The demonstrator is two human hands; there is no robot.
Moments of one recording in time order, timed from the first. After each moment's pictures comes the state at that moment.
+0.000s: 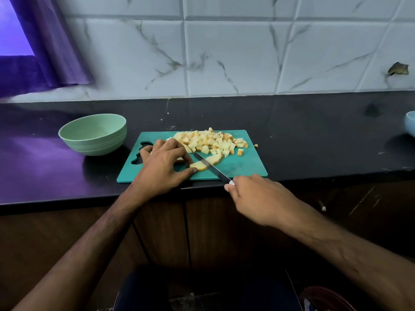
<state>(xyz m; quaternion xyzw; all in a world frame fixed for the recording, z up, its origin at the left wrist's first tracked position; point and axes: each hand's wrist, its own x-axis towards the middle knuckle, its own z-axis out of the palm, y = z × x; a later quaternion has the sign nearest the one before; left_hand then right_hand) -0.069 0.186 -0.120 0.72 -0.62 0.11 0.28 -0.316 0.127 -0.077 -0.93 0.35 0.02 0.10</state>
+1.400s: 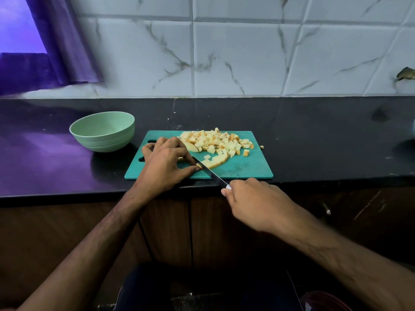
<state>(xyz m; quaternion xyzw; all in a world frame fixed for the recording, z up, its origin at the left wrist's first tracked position) -0.072 0.196 -0.114 0.74 -0.59 0.13 0.28 -0.307 0.144 -0.077 -0.94 0.33 0.01 0.08</state>
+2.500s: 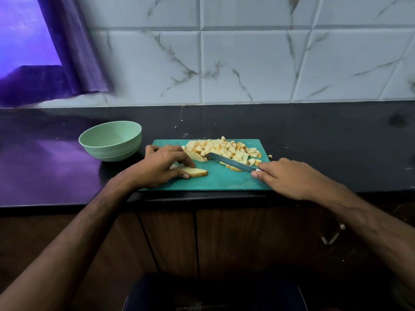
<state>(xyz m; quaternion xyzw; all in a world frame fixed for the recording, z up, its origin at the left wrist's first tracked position) -0.015 0.185 -0.096 0.71 -0.68 0.03 0.16 -0.315 0.036 -0.064 -0.96 0.29 0.04 0.01</state>
